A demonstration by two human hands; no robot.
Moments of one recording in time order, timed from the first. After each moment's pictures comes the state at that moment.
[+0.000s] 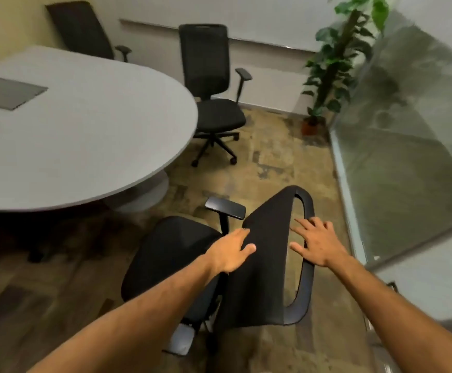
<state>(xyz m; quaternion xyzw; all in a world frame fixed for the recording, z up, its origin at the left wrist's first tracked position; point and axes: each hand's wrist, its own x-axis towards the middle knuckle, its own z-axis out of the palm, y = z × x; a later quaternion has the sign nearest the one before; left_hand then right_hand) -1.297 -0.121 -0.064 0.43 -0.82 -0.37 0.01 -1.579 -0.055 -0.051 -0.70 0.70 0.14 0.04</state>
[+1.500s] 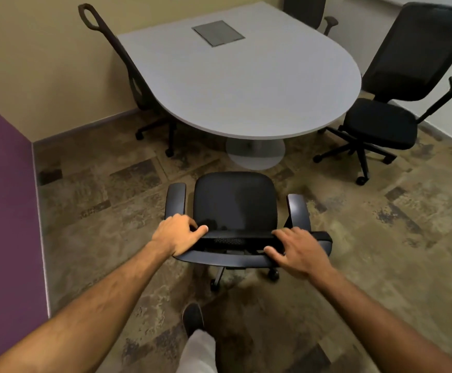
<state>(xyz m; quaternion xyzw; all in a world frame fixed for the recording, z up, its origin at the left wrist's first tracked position) -1.265 0.040 -0.045 0.87 -0.46 -0.15 0.08 -1.550 -0.151 -0.046 -0.96 0.25 0.01 0.07</state>
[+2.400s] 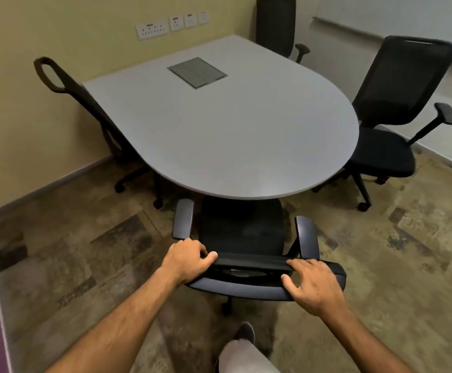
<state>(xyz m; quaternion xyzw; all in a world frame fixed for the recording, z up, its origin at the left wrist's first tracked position) -0.954 -0.134 -0.064 0.81 -0.56 -0.13 0.07 -1.277 -0.254 -0.062 -0.90 0.43 0.00 0.09</state>
